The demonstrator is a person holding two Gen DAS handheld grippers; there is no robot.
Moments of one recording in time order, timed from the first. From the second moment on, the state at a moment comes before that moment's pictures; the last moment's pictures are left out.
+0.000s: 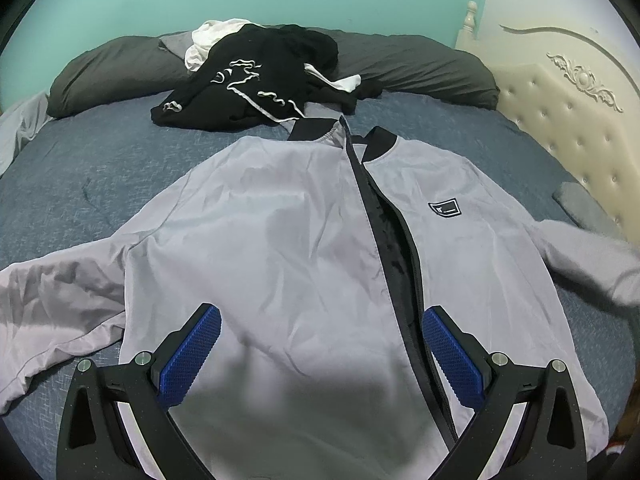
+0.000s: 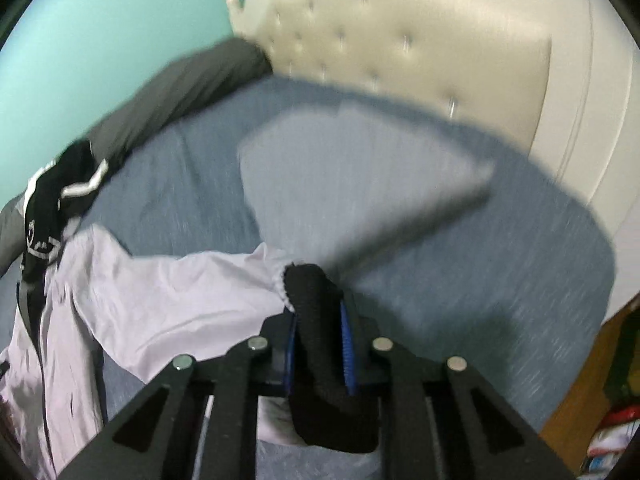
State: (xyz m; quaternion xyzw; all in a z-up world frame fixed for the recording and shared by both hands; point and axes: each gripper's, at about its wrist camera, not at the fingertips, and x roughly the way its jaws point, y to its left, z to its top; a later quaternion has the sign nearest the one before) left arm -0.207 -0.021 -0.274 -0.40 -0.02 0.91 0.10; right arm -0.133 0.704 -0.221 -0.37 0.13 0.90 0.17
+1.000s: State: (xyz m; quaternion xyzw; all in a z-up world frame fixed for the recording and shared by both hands) left arm -0.208 -0.008 -0.285 -0.42 -0.01 0.90 0.10; right arm -0.188 0.681 -0.197 -0.37 0.08 0.91 0.16
